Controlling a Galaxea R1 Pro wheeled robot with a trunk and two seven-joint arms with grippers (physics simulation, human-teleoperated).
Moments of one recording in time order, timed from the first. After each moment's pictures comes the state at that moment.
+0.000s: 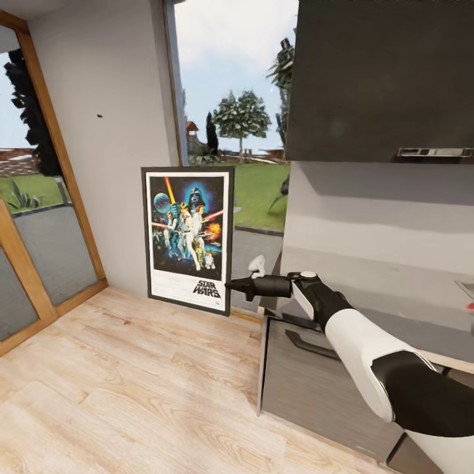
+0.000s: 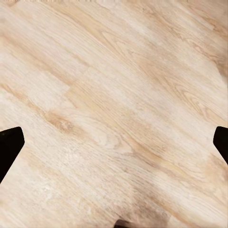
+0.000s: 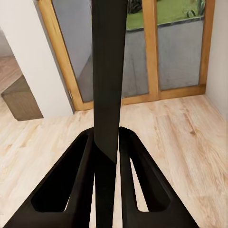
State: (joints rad) left arm 0.05 0.23 0.52 -0.57 0.09 -0.15 -0.50; right arm -1.14 0.06 0.26 -0.39 -0.15 0.11 1.10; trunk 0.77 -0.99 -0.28
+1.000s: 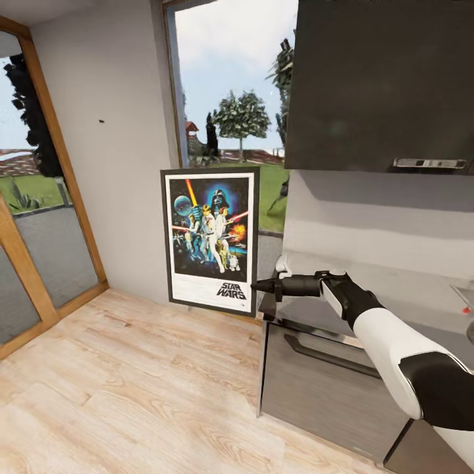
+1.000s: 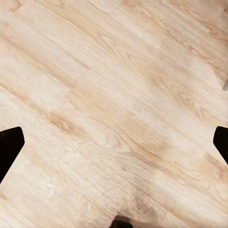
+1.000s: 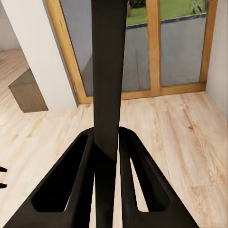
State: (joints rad) left arm 0.06 0.23 0.52 -0.57 0.09 -0.15 -0.50; right arm -1.14 -0.08 0.25 -0.41 -0.15 0.11 1.27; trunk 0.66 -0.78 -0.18
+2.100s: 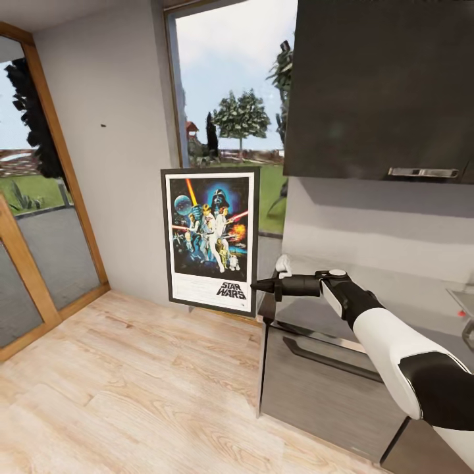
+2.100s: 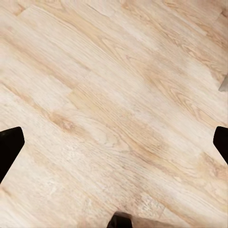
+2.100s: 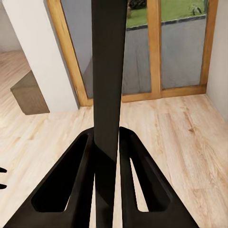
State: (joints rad) left arm 0.06 0.23 0.52 -0.57 0.09 -0.15 -0.50; right arm -1.14 -0.08 0.25 -0.41 -0.15 0.11 1.26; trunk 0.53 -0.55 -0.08
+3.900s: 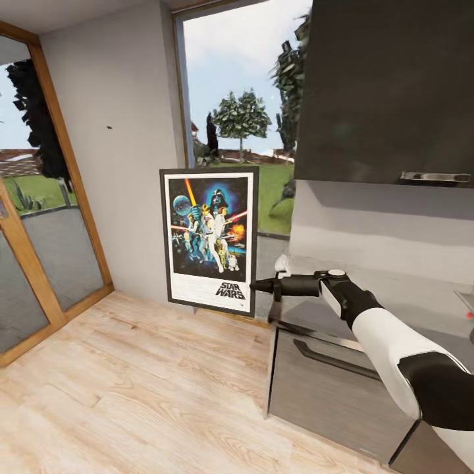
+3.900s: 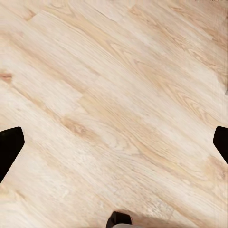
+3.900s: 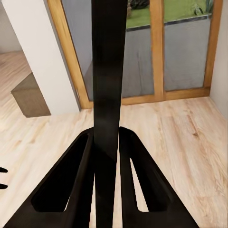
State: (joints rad) left arm 0.06 0.23 0.52 -0.58 0.09 -0.15 -0.50; right arm -1.14 -0.07 0.25 -0.41 -0.15 0.11 1.26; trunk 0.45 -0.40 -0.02
